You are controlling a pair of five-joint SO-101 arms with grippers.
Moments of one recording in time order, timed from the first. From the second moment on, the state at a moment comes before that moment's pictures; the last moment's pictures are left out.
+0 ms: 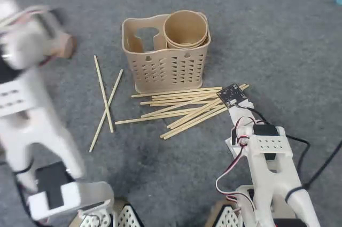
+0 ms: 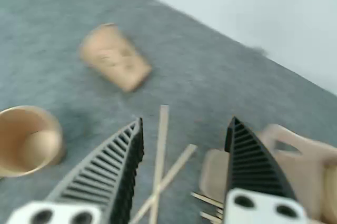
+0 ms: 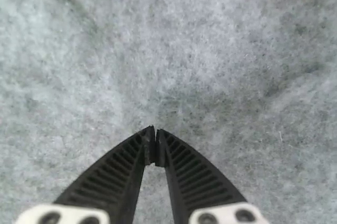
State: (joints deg) left arm -26.8 -4.5 -38.5 98.7 20.5; right arm -4.7 -33.9 67.8 52.7 27.6
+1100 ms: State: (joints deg) left arm -41.5 -23.3 14.4 82.7 2.2; right arm -4.7 -33.9 67.8 52.7 27.6
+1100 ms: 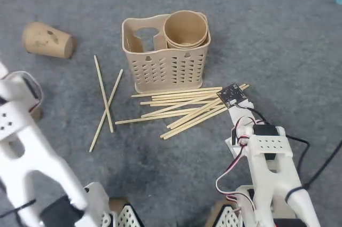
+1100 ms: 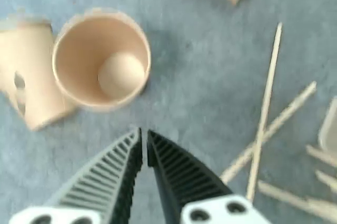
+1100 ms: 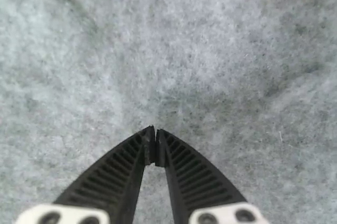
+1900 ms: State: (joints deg) left arm -46.4 4.2 7.1 69.8 3.7; right arm -4.7 -33.9 68.3 52.7 27.6
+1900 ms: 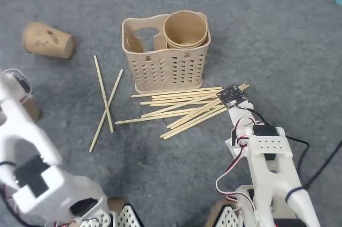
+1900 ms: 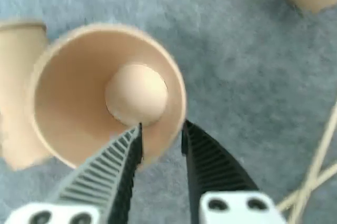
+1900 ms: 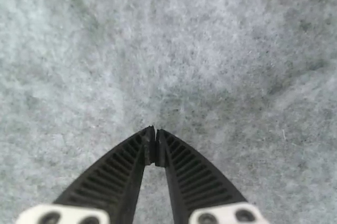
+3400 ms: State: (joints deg) left arm -28.9 6.6 -35.9 98.7 7.5; right arm -4.7 -33.9 68.3 52.7 27.6
